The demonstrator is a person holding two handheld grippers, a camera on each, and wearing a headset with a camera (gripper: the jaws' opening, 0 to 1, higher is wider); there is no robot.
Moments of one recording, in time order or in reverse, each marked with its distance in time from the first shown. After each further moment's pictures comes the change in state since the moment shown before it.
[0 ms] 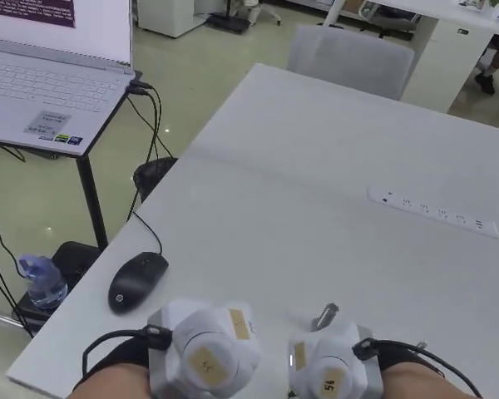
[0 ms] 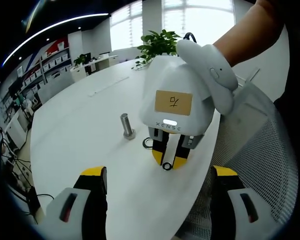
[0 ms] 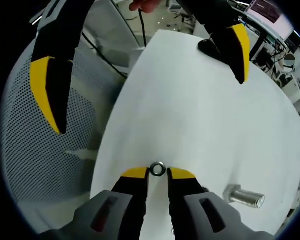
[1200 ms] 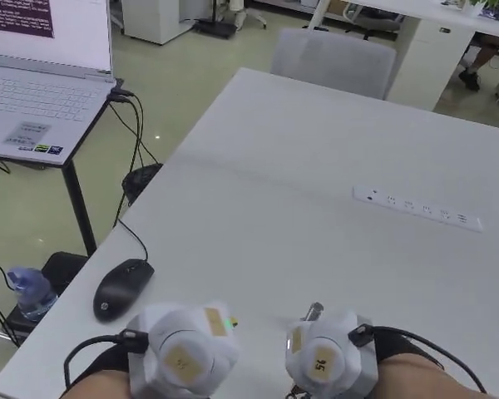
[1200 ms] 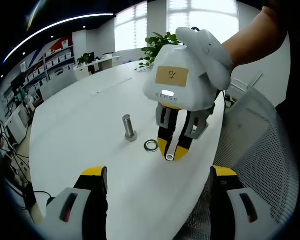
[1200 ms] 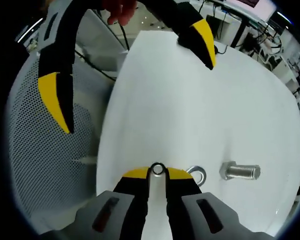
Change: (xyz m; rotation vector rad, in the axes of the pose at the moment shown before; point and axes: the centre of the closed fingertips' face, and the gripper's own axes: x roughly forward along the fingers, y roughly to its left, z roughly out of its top) left arm 0.007 0.002 0.005 -0.043 -0.030 0.012; right arm -0.030 -0.006 -0.024 0.172 -0.004 -0.036
